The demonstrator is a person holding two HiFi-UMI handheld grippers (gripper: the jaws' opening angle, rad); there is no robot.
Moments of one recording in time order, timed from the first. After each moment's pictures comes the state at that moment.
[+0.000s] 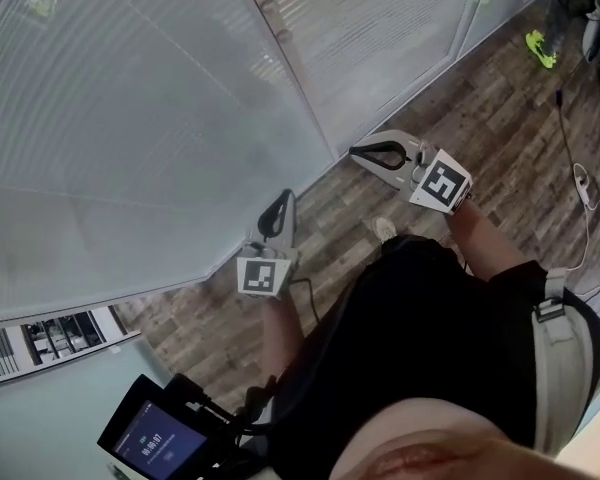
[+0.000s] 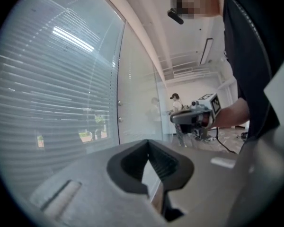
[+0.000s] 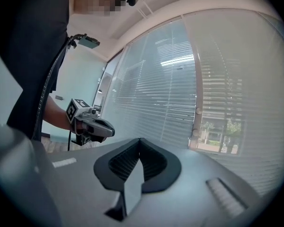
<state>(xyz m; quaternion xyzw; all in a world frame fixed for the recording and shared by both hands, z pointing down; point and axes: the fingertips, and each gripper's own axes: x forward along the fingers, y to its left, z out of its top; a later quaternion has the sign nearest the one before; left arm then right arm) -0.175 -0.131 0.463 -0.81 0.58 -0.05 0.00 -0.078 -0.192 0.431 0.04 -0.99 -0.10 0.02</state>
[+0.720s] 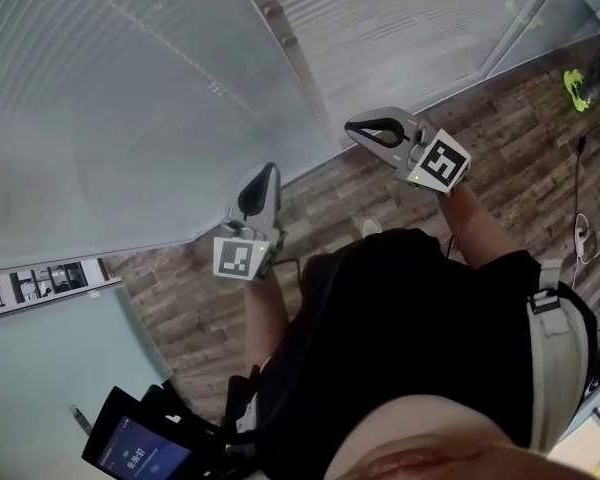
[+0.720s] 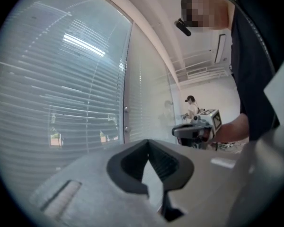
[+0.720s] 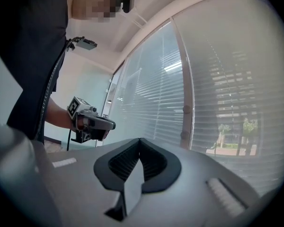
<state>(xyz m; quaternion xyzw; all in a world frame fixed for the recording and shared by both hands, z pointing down) -0.167 -0.207 0.410 -0.76 0.65 -0.03 0.01 -0.077 -0.289 0.418 -0.04 -1.00 -0.06 -0.02</state>
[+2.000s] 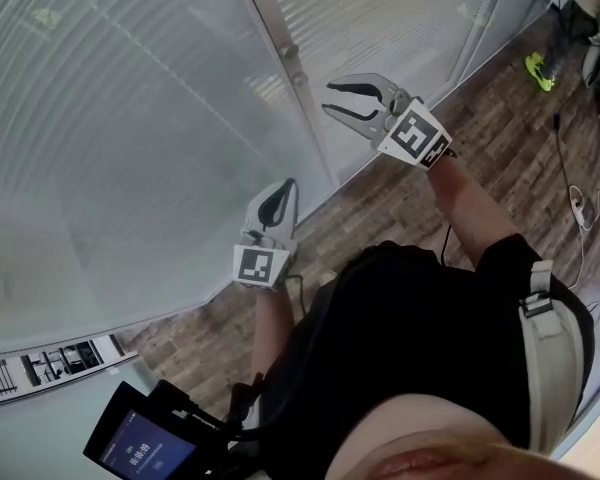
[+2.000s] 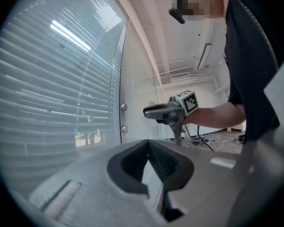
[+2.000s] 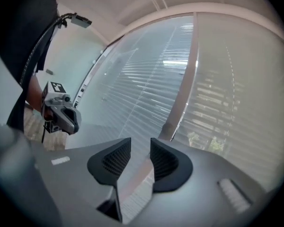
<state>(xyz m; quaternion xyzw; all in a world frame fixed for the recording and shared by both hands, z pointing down) -0.197 -0.228 0.431 -0.84 0.54 -0.03 0.03 -0.150 -0.350 0.368 0.11 -0.97 -0.21 0.07</state>
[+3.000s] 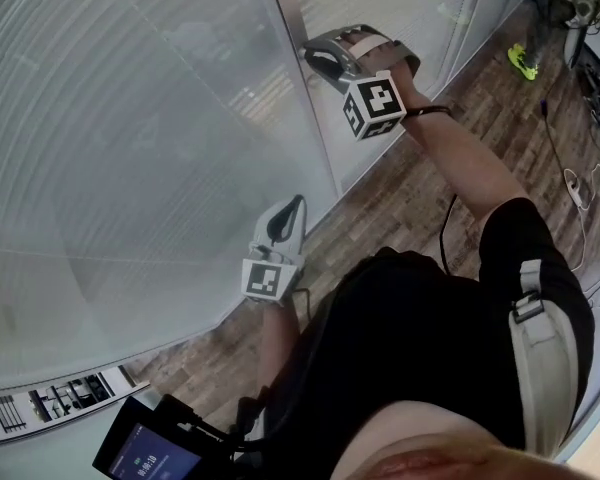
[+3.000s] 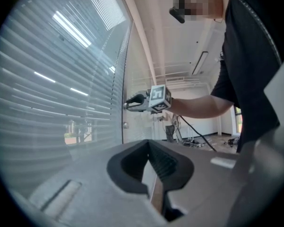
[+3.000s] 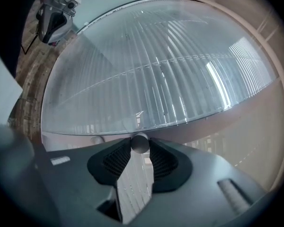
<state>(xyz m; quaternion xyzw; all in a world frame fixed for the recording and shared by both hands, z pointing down) -0.231 -0.205 0.441 -0.87 0.50 -0.01 0.01 -0.215 -0.426 0.343 0.23 -0.73 -0.55 0.32</state>
